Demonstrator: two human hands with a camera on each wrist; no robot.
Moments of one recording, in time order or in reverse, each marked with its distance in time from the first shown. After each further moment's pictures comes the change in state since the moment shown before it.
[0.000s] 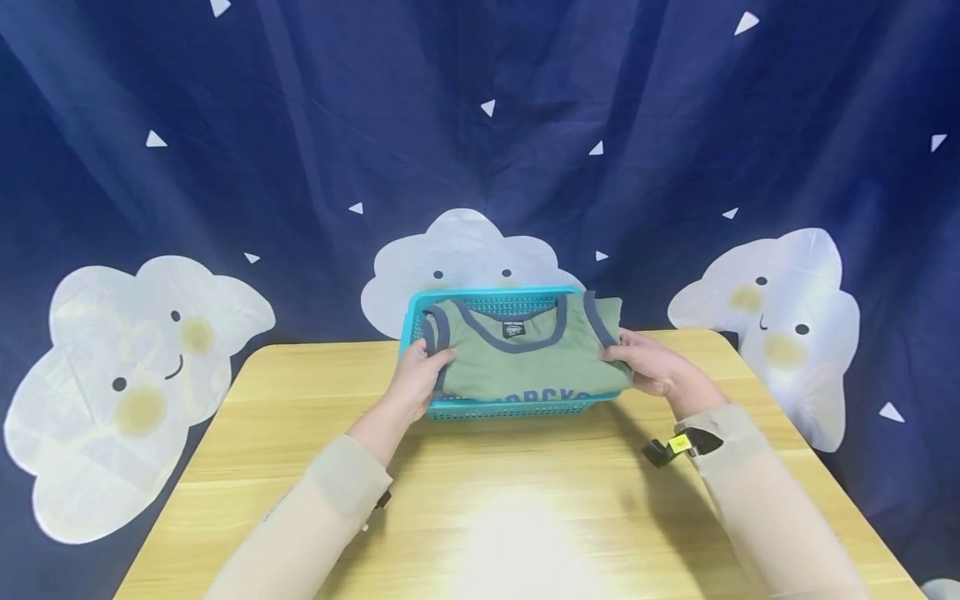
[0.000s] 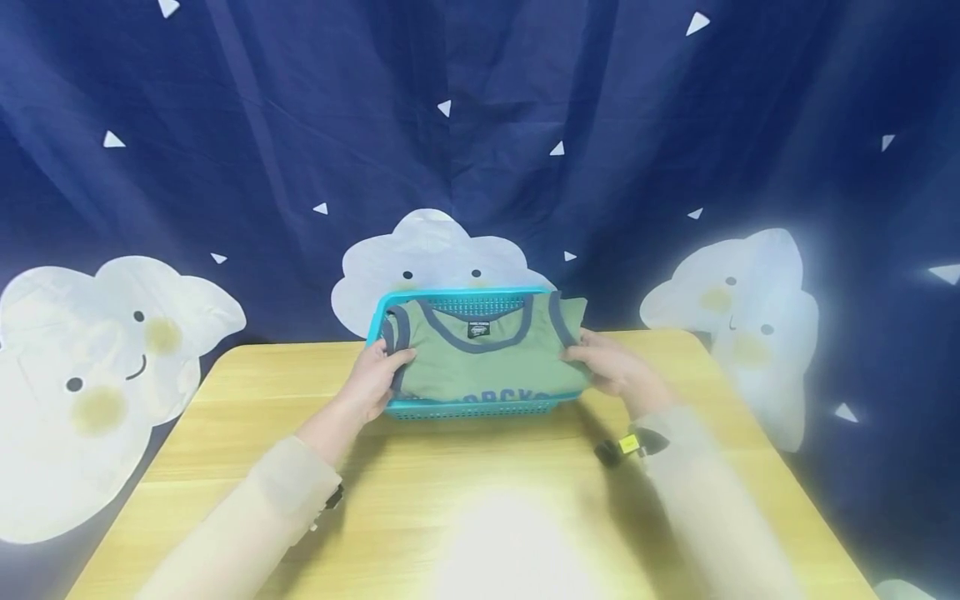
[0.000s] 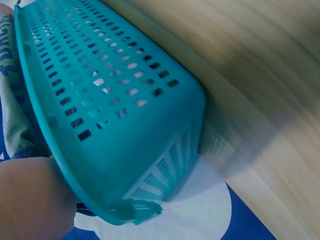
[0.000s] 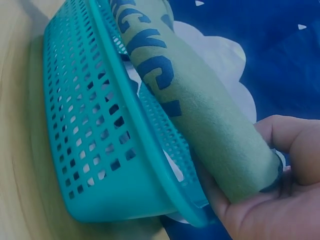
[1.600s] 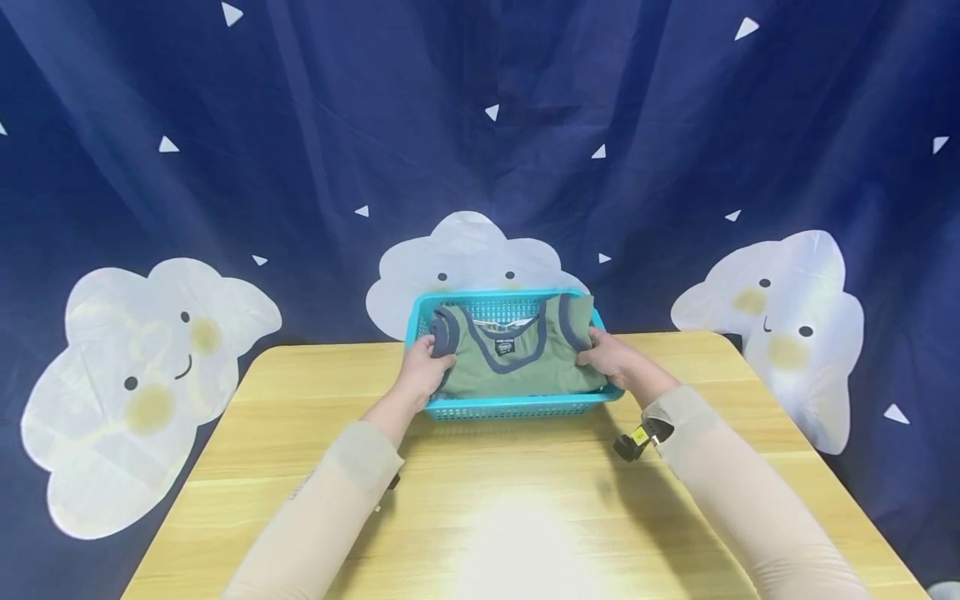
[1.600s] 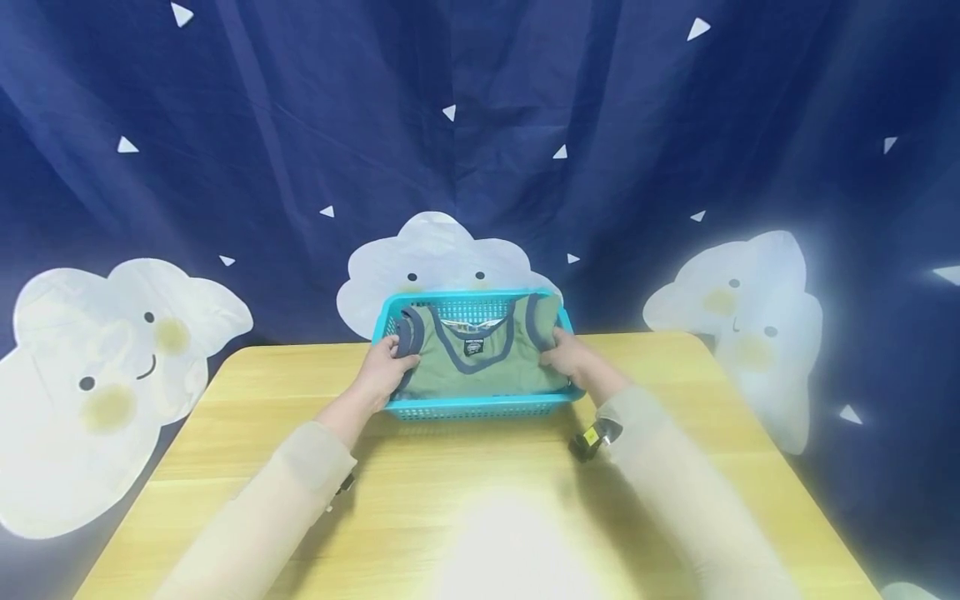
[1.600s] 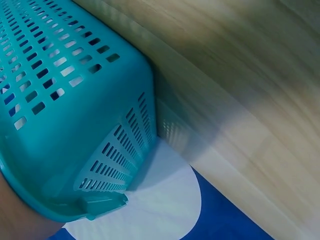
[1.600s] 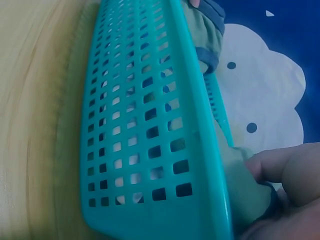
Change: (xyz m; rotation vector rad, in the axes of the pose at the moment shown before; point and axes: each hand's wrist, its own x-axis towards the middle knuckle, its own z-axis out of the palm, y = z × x) left_hand 0.033 -0.019 -0.010 0.315 0.096 -0.002; right_hand 0.043 0.008 0.032 -0.378 0.182 0.083
